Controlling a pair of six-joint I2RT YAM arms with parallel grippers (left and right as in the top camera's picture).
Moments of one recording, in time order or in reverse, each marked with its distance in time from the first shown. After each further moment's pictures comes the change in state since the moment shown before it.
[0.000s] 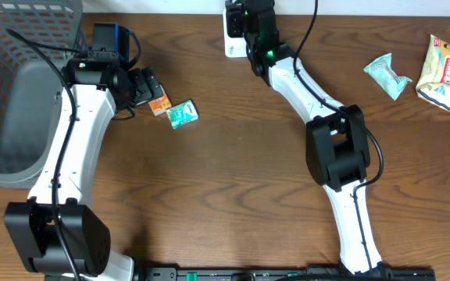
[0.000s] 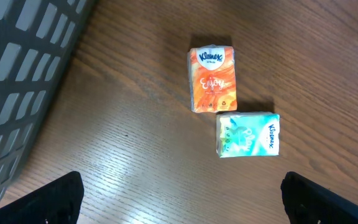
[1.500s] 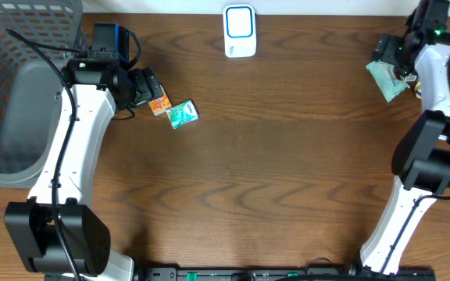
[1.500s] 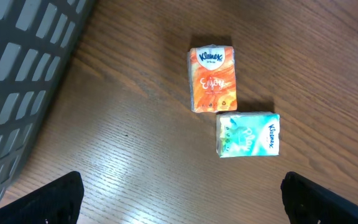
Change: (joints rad) left arm 0.000 0.000 0.000 0.000 0.000 0.000; right arm -0.639 -0.137 0.000 -0.876 -0.115 -0.002
